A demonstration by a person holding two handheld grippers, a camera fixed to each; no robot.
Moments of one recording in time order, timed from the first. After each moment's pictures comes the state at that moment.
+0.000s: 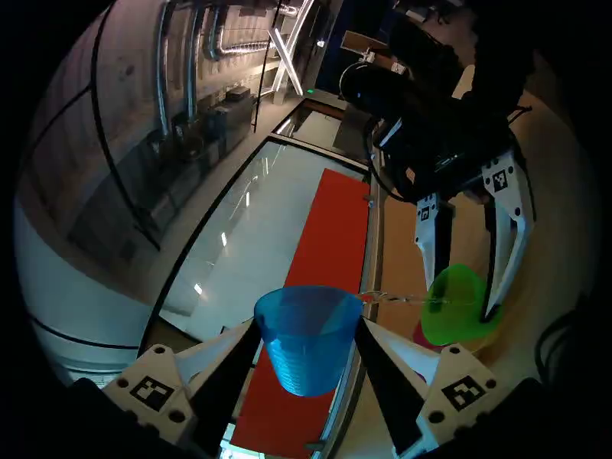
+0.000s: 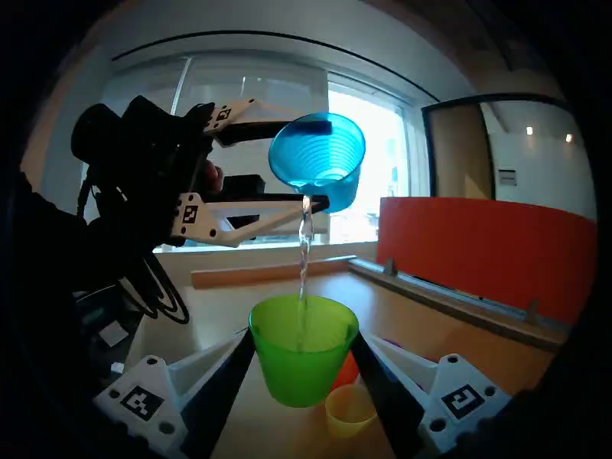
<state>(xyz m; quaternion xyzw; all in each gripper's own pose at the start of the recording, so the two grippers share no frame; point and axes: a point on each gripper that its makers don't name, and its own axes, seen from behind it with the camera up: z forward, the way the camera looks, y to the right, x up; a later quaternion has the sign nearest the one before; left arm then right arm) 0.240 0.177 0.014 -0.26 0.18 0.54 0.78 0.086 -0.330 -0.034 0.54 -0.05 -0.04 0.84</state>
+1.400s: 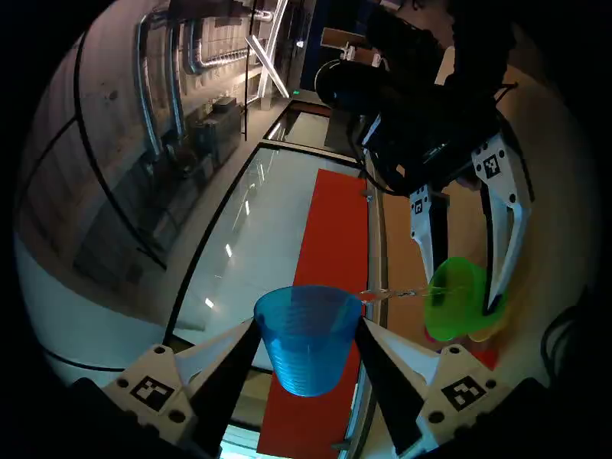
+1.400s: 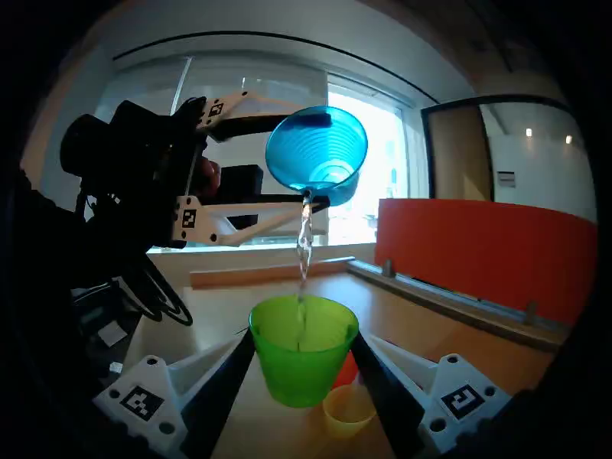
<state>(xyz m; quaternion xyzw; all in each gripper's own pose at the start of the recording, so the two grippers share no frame) 0.247 0.184 0.008 -0.24 0.20 0.59 0.75 0.086 -0.327 -0.033 0.54 -0.05 -0.04 0.84</state>
